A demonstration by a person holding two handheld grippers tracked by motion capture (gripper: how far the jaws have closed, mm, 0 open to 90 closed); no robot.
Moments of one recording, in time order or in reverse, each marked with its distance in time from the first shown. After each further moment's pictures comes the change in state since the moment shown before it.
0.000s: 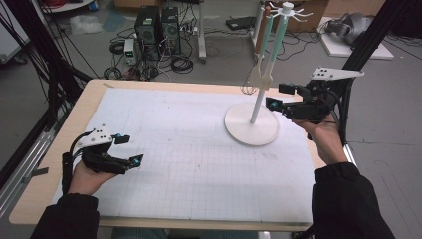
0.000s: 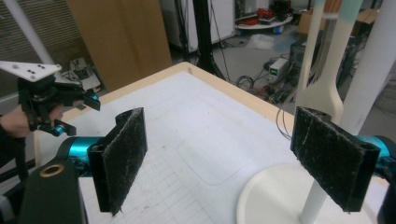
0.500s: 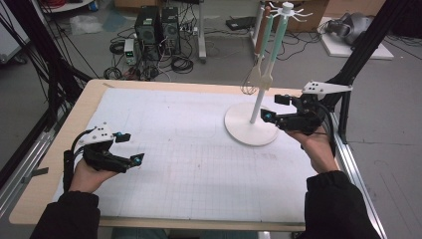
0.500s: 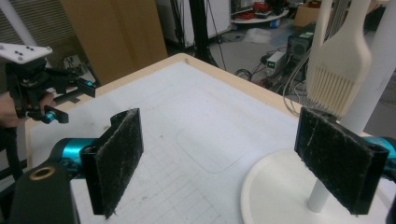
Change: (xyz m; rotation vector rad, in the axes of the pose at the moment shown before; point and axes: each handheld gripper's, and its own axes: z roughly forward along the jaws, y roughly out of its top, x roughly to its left) left arm 0.002 0.004 0.003 0.004 -0.003 -0.003; right arm 0.005 -0.030 0.012 0.010 -0.014 0.012
